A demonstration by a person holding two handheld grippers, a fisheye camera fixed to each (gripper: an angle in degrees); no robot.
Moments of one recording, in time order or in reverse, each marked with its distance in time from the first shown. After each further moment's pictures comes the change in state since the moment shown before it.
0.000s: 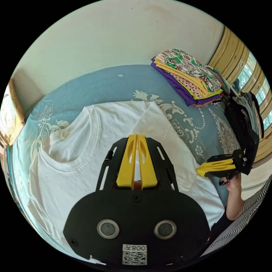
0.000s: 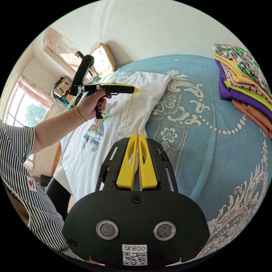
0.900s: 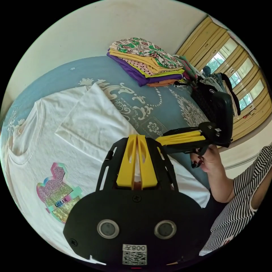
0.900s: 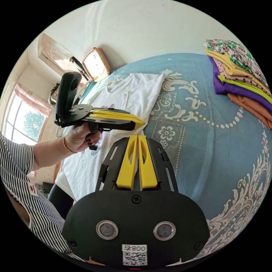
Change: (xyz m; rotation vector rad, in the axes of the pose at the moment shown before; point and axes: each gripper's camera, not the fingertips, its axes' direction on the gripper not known) left arm 0.143 -0.008 -0.135 -0.062 0.311 0.105; right arm 0.060 0.001 0.074 0.037 -0.004 0.067
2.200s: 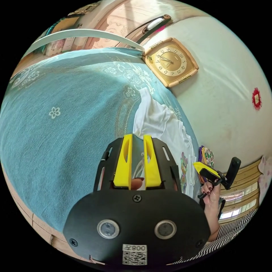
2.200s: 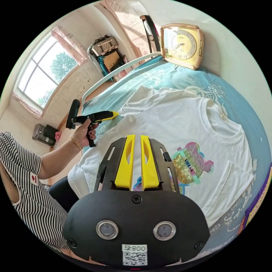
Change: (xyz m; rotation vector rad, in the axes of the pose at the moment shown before) left arm -0.040 0.255 -0.512 0.608 -0.198 -1.124; right arm -0.190 -0.059 0.331 -0.284 -0.107 -0.544
